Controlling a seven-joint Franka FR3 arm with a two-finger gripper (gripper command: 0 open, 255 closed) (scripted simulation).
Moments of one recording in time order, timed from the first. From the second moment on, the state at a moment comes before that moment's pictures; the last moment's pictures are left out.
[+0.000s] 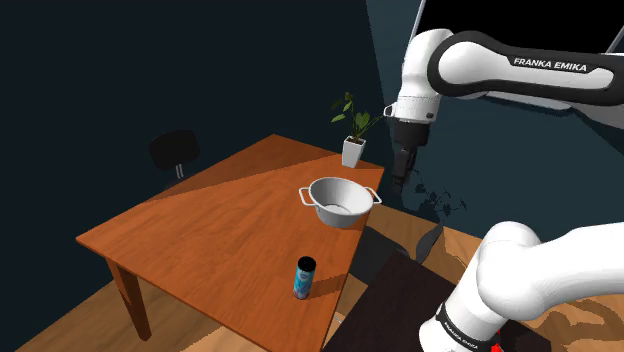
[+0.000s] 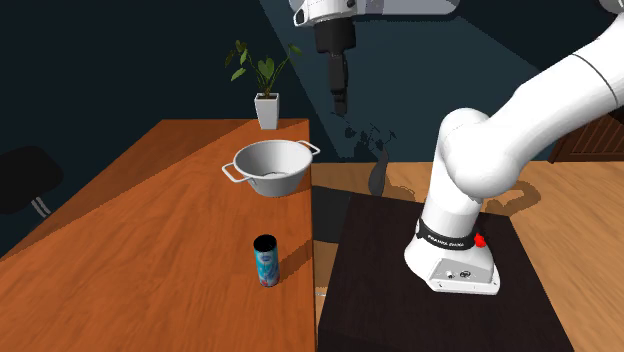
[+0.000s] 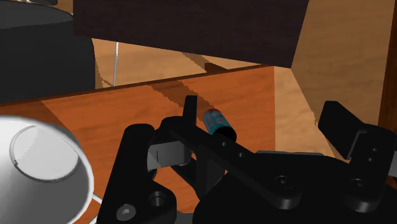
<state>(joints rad) 0.00 -0.78 -0.07 -2.43 0.08 1.47 -0.17</state>
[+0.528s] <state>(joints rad) 0.02 -0.75 -0.02 -2.60 0.10 1.71 -0.15</state>
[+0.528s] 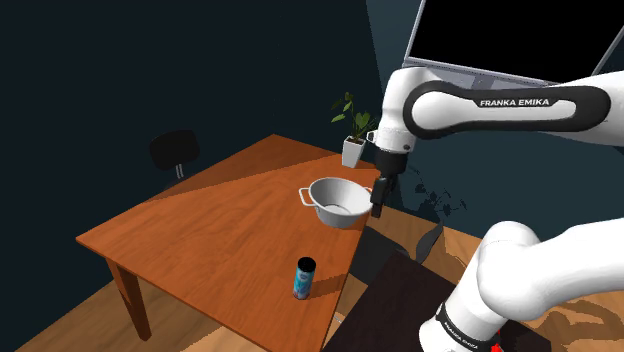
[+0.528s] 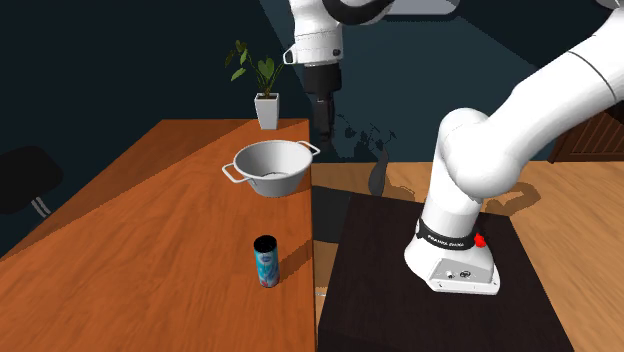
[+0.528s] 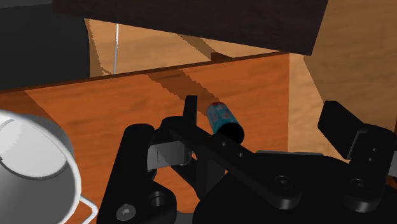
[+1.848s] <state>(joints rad) 0.06 -0.05 0.18 -2.71 0.05 2.65 0.06</state>
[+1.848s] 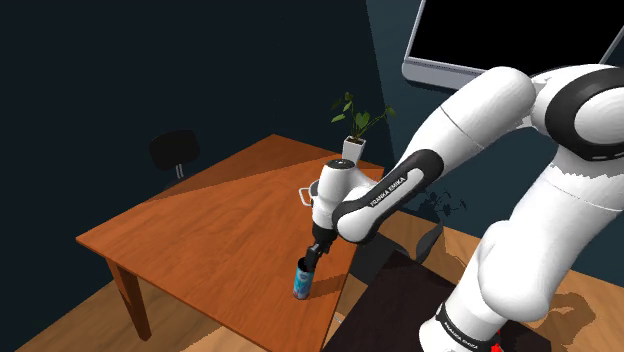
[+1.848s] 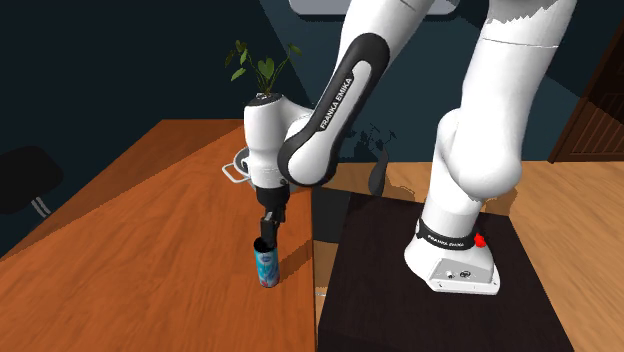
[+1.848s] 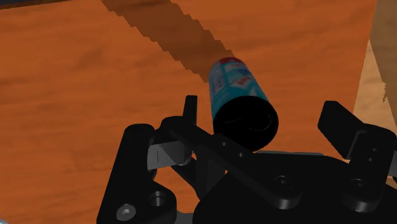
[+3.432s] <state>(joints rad) 0.06 0.17 0.15 -2.67 -0.08 2.85 0.16</state>
